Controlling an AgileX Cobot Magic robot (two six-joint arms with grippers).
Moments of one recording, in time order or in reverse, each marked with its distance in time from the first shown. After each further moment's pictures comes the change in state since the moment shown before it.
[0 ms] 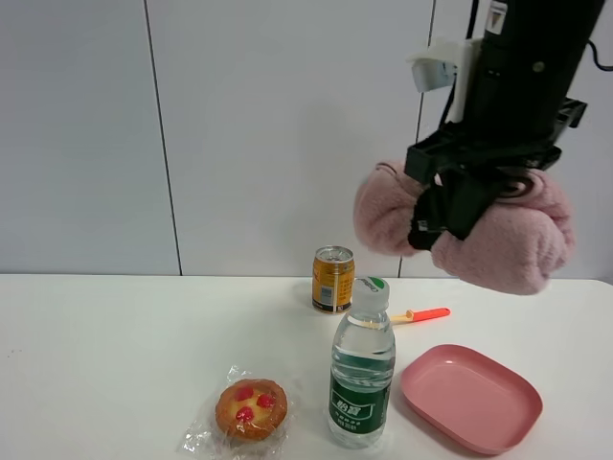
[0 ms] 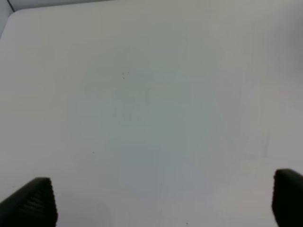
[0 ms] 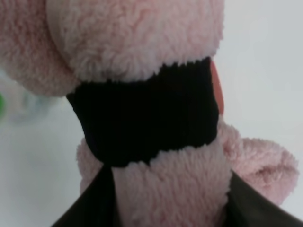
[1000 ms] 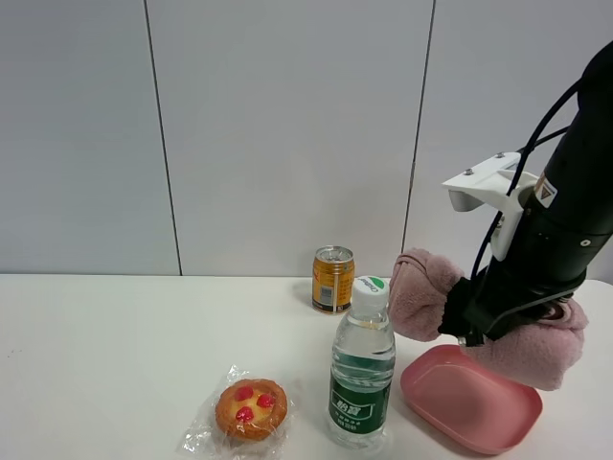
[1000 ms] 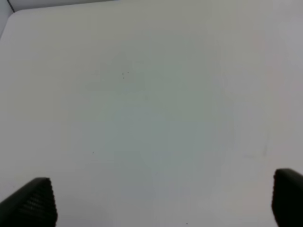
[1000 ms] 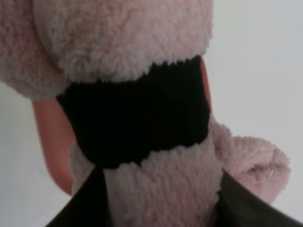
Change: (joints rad) left arm 0.000 0.000 0.000 0.000 0.000 0.000; right arm -0.159 -0.020 0.455 -0.039 -0.572 -0.211
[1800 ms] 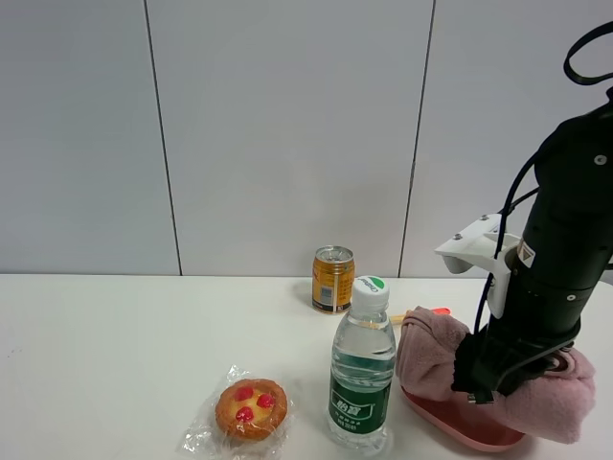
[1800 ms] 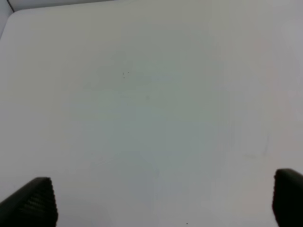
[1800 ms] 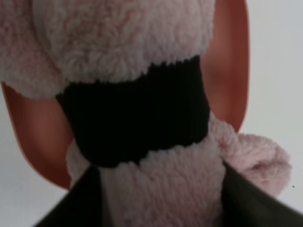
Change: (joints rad) left arm 0.000 0.000 0.000 0.000 0.000 0.000; right arm -0.022 0.141 0.013 -0.011 -0.003 -0.019
